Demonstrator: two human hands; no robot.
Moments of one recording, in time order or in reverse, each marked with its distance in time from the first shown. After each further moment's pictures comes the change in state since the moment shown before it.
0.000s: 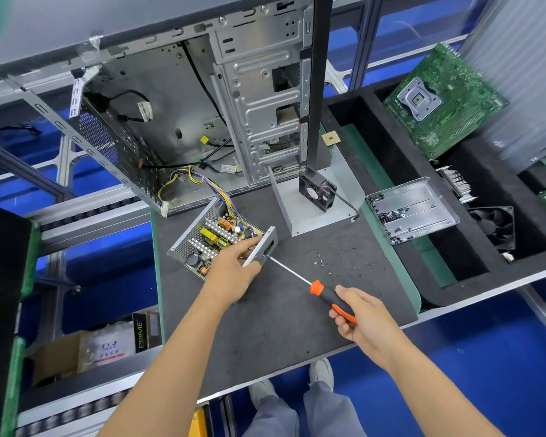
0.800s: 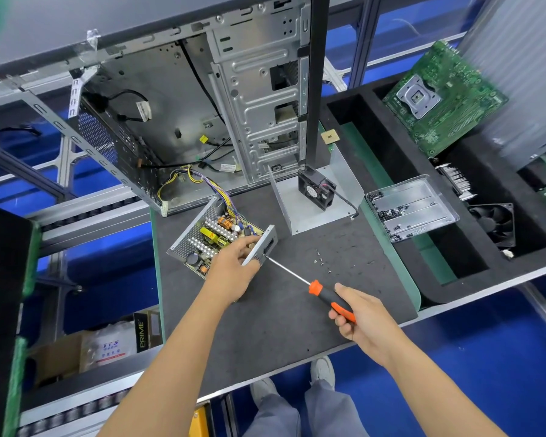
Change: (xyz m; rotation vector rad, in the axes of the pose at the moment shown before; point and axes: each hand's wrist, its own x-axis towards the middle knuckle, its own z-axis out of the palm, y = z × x) left_hand -0.004 0.005 -0.001 0.023 -0.008 0.011; right_hand 0.002 0.001 0.000 -0.009 -0.011 0.029
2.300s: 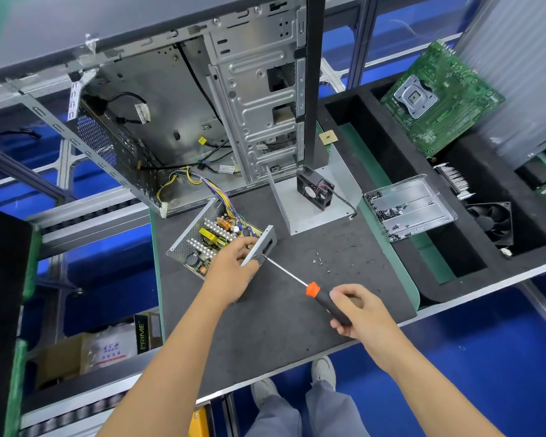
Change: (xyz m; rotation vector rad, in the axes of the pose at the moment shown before) left_hand -0.003 0.004 -0.001 -0.007 0.001 -0.019; right_hand -0.010 0.004 0.000 -0.126 0.031 -0.135
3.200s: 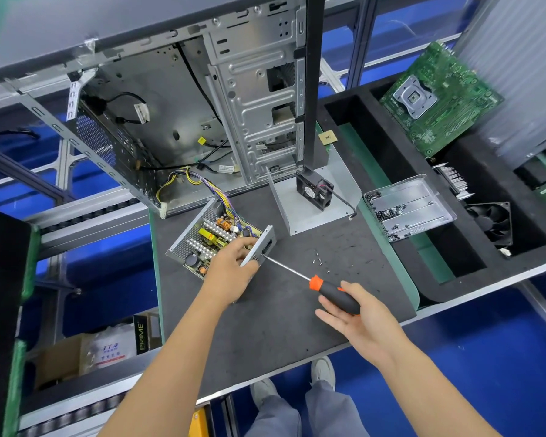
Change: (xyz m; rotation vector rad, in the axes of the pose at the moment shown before) left_hand 0.001 -0.001 0.001 -0.022 0.005 0.015; right_hand 0.007 0.001 0.004 0.609 0.041 0.163
